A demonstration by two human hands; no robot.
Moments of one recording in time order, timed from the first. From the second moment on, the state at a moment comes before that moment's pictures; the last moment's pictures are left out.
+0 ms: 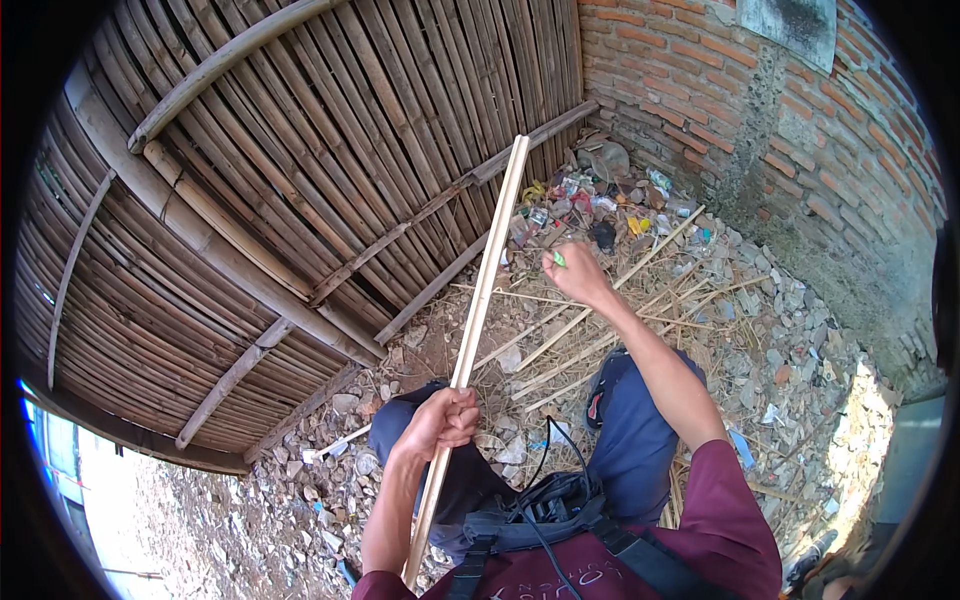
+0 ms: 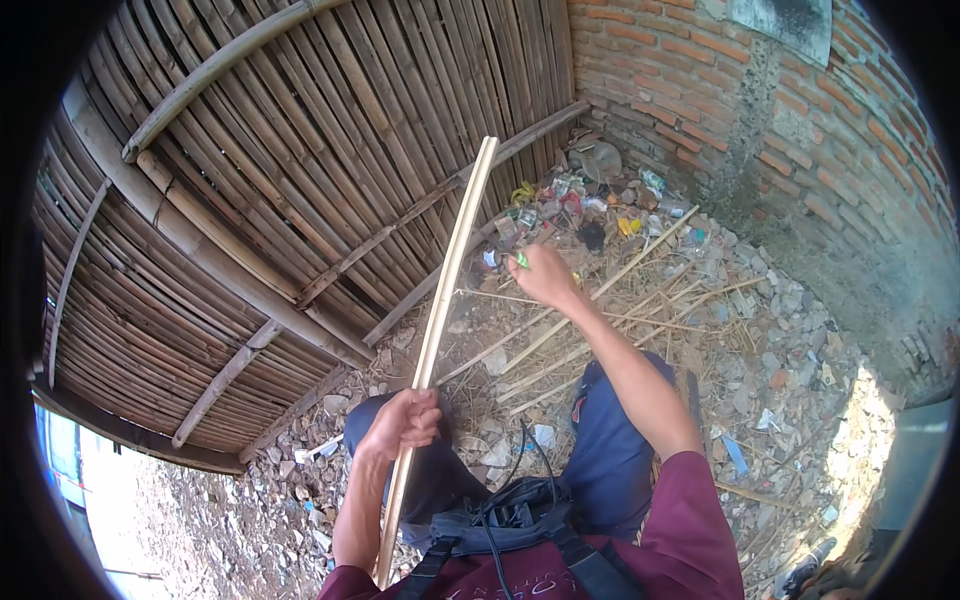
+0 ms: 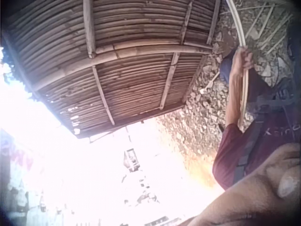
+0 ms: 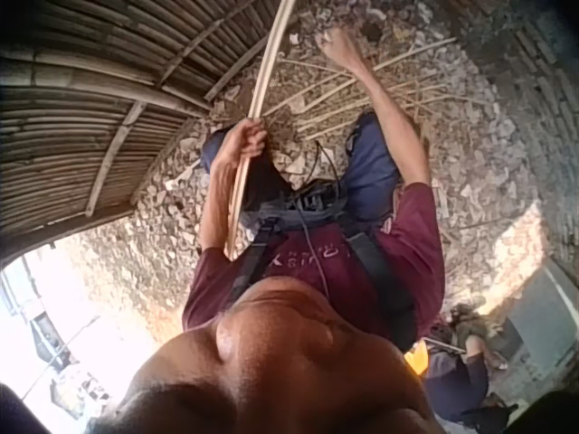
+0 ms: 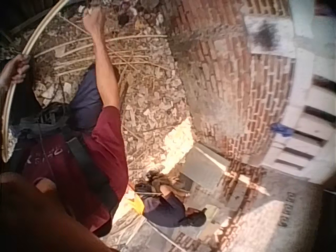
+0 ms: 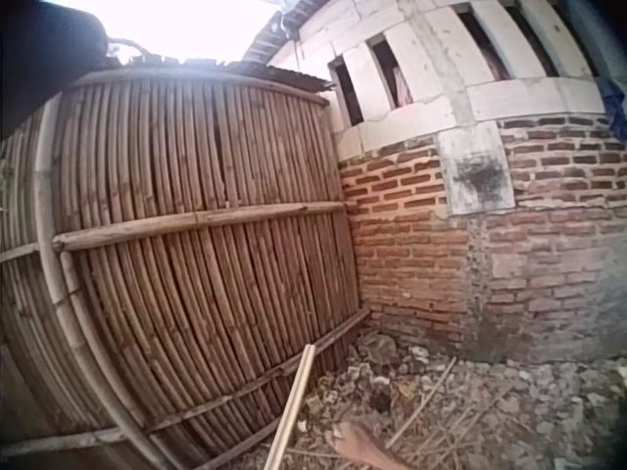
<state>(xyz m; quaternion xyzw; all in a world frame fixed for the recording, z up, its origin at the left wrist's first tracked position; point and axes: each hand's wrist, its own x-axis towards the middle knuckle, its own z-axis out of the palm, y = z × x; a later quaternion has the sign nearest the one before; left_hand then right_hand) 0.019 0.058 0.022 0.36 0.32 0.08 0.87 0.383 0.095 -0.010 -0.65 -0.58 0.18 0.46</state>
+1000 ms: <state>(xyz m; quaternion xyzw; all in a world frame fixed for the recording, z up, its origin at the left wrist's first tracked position) 0.050 0.062 0.037 0.47 0.33 0.12 0.81 0.298 0.089 -0.027 -0.58 -0.71 -0.08 0.38</state>
